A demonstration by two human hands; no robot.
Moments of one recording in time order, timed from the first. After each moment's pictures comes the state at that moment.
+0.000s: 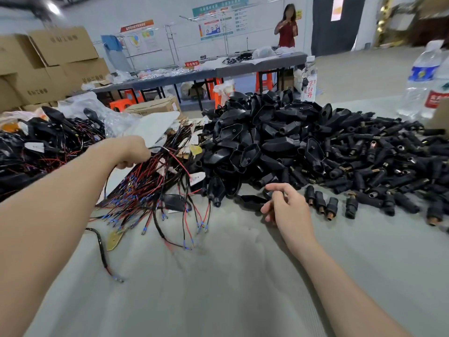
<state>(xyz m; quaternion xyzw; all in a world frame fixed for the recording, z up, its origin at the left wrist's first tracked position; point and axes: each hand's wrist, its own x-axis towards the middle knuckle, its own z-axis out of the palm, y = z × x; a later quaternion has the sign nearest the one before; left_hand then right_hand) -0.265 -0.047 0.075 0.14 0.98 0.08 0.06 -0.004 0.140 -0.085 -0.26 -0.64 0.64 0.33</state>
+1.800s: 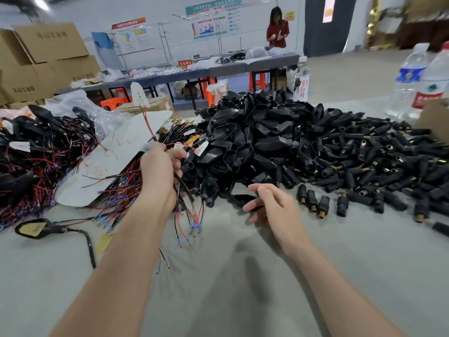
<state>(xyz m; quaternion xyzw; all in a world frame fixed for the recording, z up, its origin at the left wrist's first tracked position) -0.155 0.006 0.020 0.07 0.62 0.78 0.05 0.002 0.133 -0.080 -0.18 -0.61 0.72 0.28</state>
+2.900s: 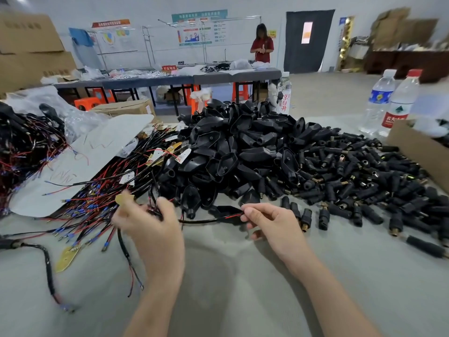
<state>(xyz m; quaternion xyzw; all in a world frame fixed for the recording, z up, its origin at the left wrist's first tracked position) -0.103 0.003 -0.075 0.09 0.75 0.61 -0.22 0.021 0.160 -0.082 -0.19 -0.65 0.69 0.26</state>
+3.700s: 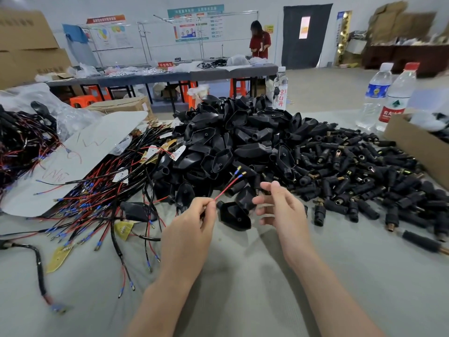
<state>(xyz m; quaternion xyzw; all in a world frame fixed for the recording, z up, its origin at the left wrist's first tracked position) -0.076 0.019 -0.082 0.36 0.84 0.39 -0.16 0.019 0.169 -0.078 -0.24 -0.54 0.72 0.37</state>
